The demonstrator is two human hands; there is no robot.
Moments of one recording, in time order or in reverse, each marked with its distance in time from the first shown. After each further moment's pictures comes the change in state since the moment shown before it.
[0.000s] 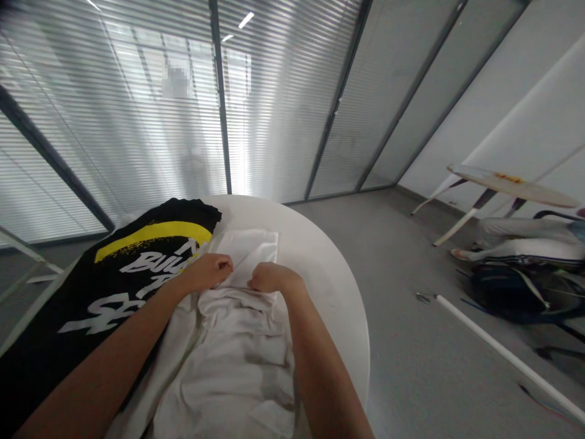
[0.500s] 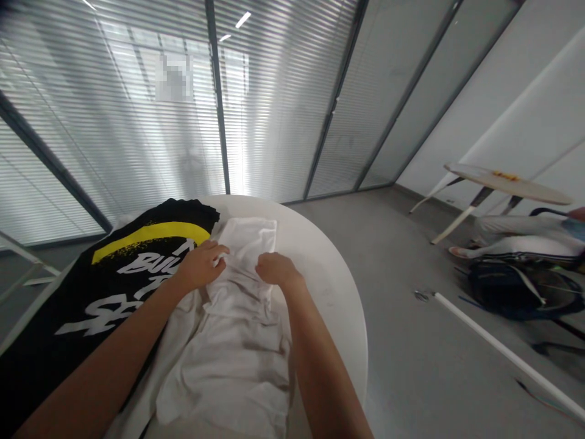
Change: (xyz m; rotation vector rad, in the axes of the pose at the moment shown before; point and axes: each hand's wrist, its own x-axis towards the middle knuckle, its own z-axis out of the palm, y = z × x) left_hand 0.001 -0.009 0.007 0.285 0.278 0.122; right_hand 0.000 0.009 0.002 0.067 0.204 0.267
